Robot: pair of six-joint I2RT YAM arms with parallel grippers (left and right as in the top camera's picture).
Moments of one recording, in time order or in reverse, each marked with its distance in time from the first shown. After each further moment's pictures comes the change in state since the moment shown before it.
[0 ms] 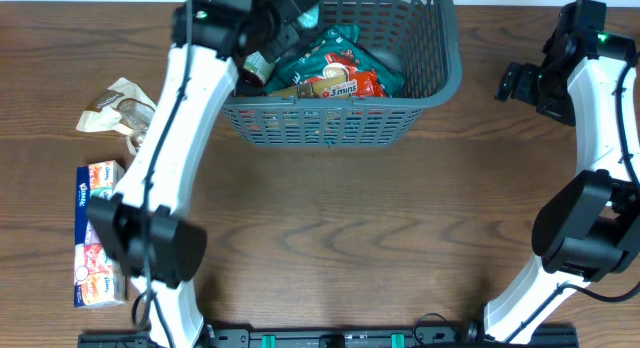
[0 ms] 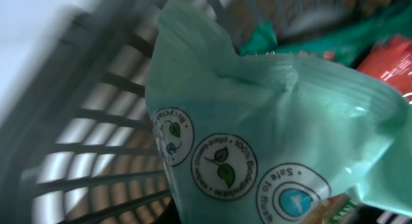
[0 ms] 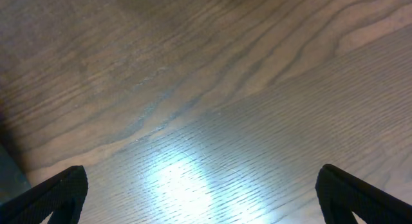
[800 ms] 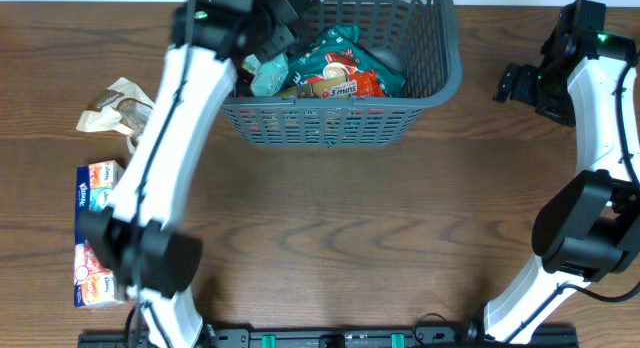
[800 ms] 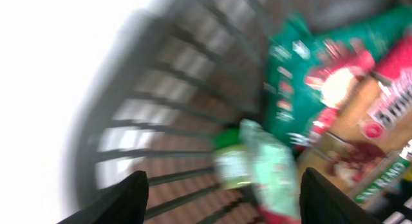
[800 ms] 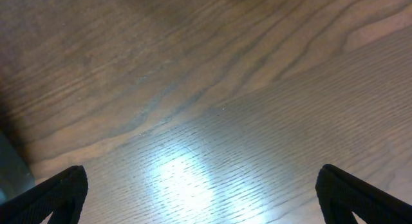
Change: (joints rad) left arm 0.000 -0.110 0.016 -0.018 -0.121 0.030; right arm 0.000 0.000 0.000 -0.014 -0.018 -0.011
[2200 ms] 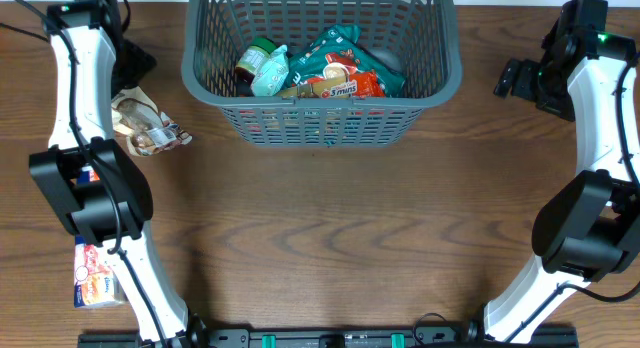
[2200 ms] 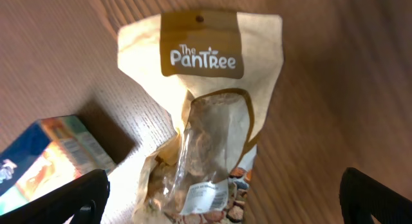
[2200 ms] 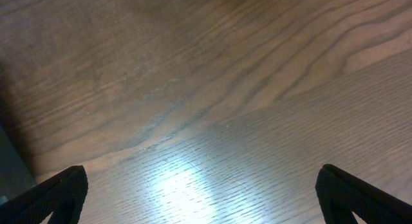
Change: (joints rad) left arm 0.518 0.347 0.015 -0.338 -0.199 -1.432; right arm 0.000 0.000 0.000 0.055 -0.007 -0.018
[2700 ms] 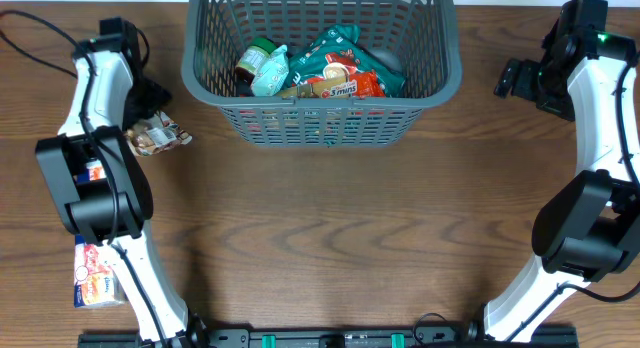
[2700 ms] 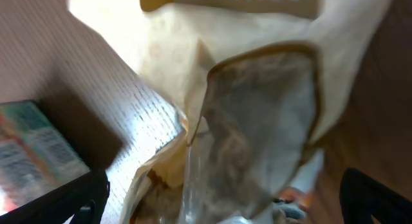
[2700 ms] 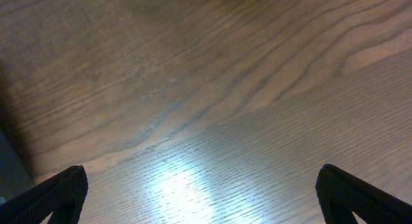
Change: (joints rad) left arm 0.000 0.006 -0.303 0.193 0.002 0.013; right arm 0.000 0.000 0.000 0.001 0.004 0.000
